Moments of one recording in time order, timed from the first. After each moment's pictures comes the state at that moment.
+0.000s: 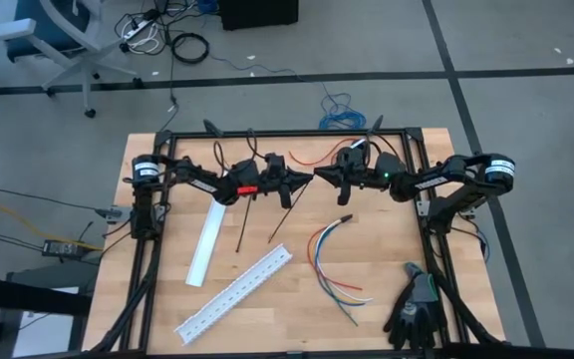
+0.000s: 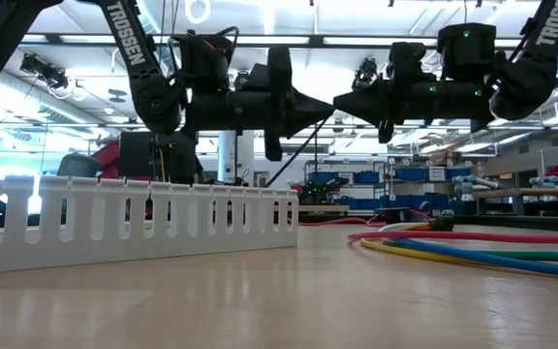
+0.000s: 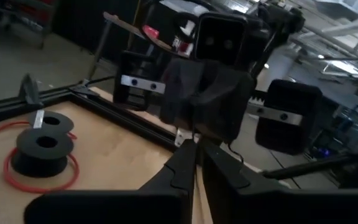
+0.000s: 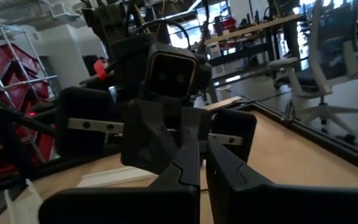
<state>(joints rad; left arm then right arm) 0.26 1.94 0.84 1.21 0.14 -0.48 -0.39 1.47 0.36 1.23 -0.26 0.30</state>
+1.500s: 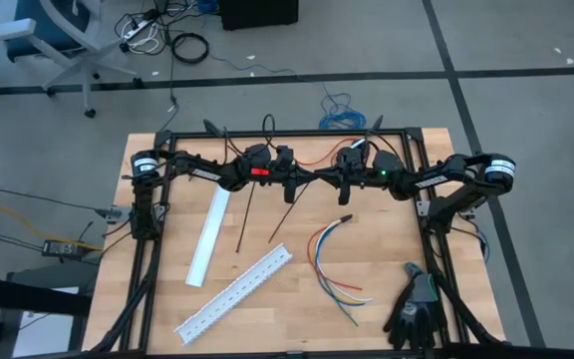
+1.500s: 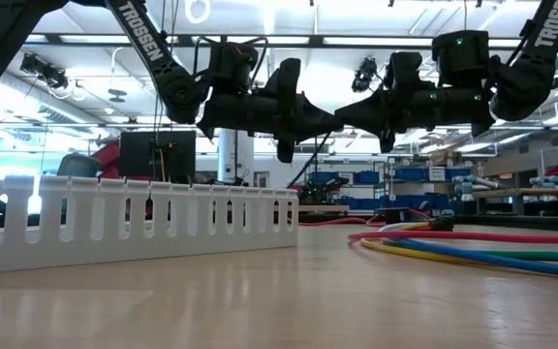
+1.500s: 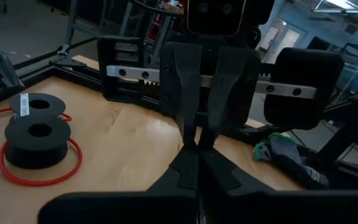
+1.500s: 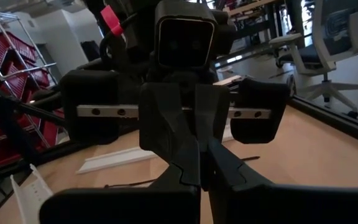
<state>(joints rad) 0.35 1.94 0.99 0.89 0.36 -0.34 -0.40 1.47 0.36 1.15 -0.32 0.31</state>
